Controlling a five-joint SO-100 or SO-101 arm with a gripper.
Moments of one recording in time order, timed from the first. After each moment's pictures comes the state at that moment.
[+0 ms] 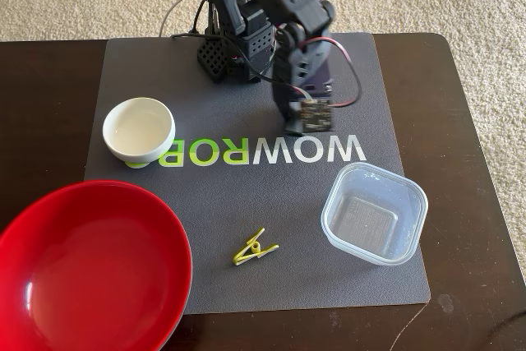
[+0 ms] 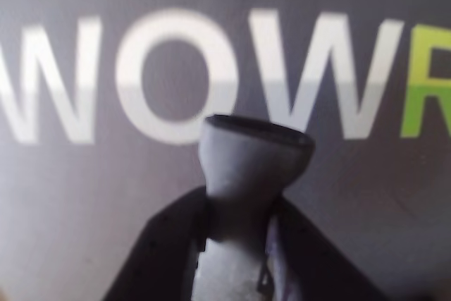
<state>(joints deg) -33.8 125.6 142.5 63.2 48.9</state>
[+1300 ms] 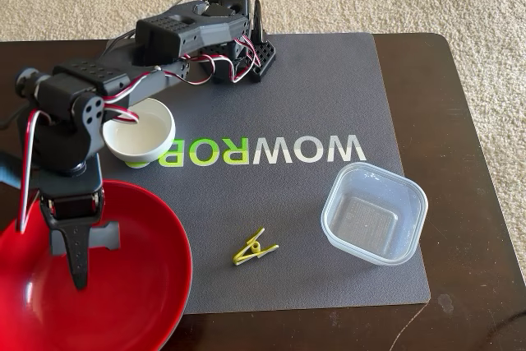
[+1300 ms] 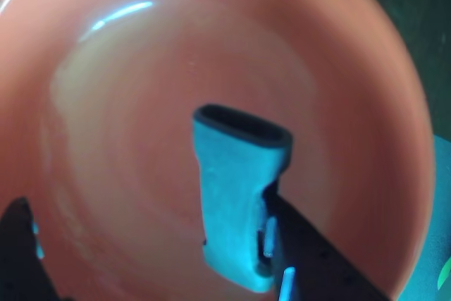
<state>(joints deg) 28.1 32.6 -3.3 97.3 41.2</state>
